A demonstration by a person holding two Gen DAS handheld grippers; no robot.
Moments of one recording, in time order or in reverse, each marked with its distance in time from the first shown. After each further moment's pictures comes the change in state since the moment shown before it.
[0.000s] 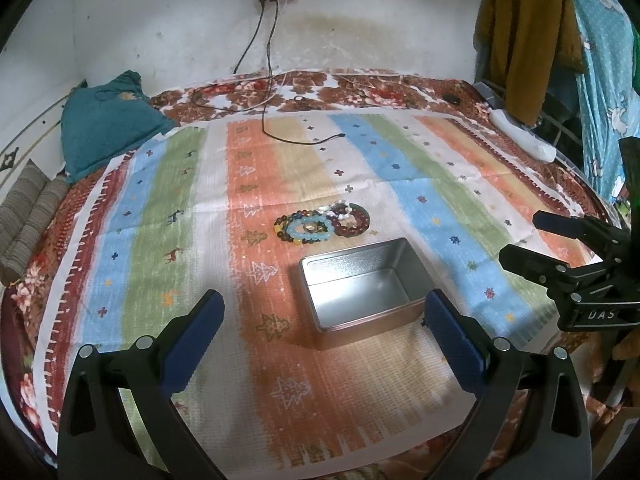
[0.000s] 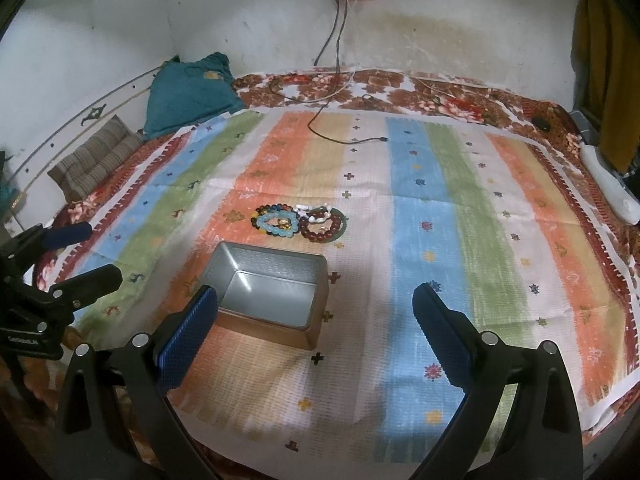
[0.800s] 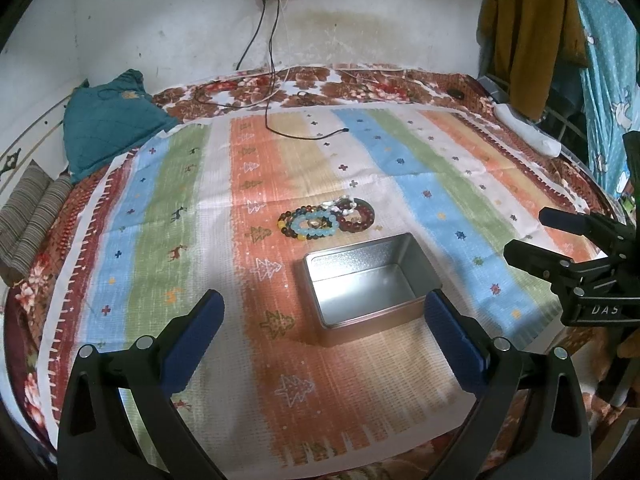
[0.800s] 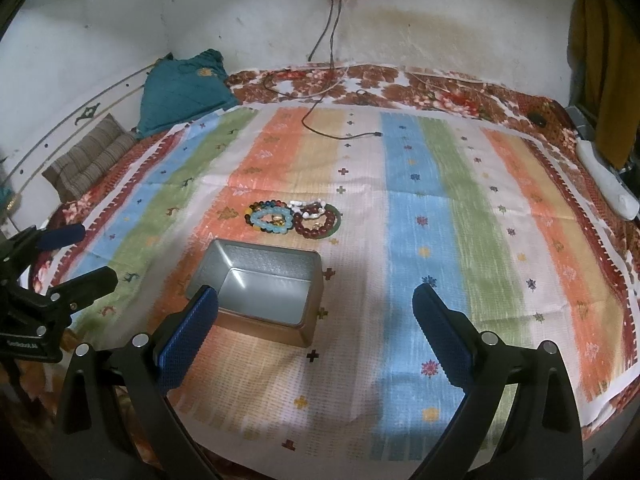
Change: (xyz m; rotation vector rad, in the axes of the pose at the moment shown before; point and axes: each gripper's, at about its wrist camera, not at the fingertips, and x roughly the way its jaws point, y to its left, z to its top) left arm 0.001 0.001 -0.002 0.001 0.007 0.007; right arm 0.004 -0.006 0.000 0.011 0.017 -0.013
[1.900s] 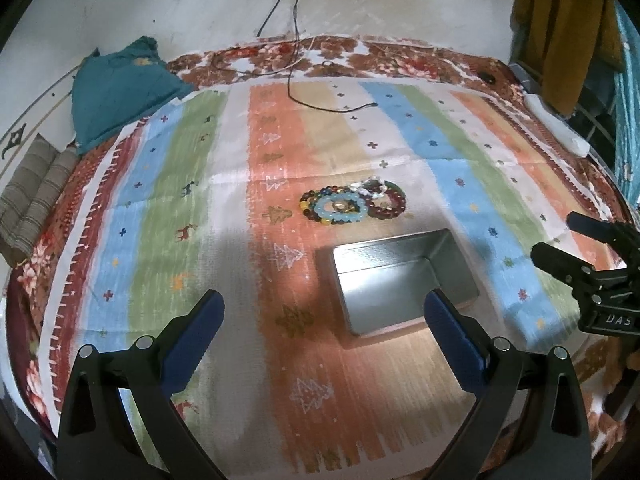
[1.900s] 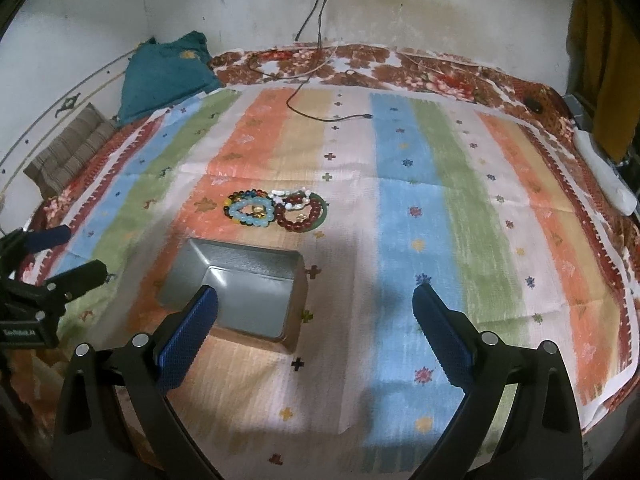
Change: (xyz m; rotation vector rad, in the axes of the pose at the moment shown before) left arm 0.038 0.019 0.019 -0.055 0.138 0.072; right arm 0.033 0.001 0.017 -0.005 0.082 -0.064
